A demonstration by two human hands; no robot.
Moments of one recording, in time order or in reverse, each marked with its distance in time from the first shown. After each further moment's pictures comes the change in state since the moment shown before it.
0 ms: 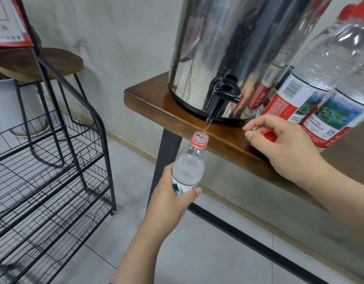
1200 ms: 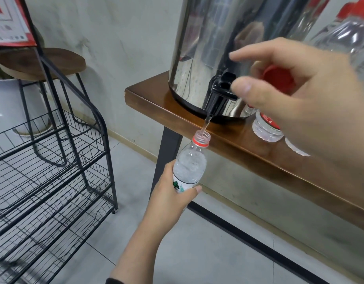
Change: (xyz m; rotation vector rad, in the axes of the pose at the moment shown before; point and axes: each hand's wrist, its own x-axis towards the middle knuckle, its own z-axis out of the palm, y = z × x) left_hand -0.007 0.011 -0.002 0.071 0.004 0.038; right_hand -0.001 -0.103 -0.029 -0.023 0.090 -0.369
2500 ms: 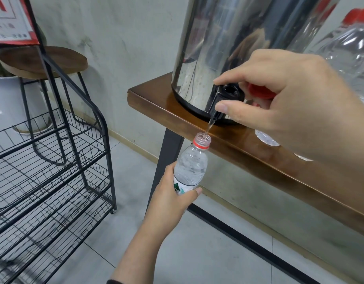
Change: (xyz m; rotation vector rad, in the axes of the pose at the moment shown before) left_hand 0.010 -0.017 0.005 -0.076 -0.006 -0.025; right_hand 0.017 -0.002 0.006 -0.347 -0.162 -0.201
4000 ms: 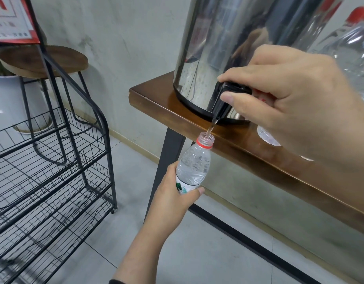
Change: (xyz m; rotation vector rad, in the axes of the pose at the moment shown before) left_hand 0.001 -0.001 -0.001 0.010 0.004 0.003; right_hand 0.000 0.002 0.005 -0.095 0.112 -0.100
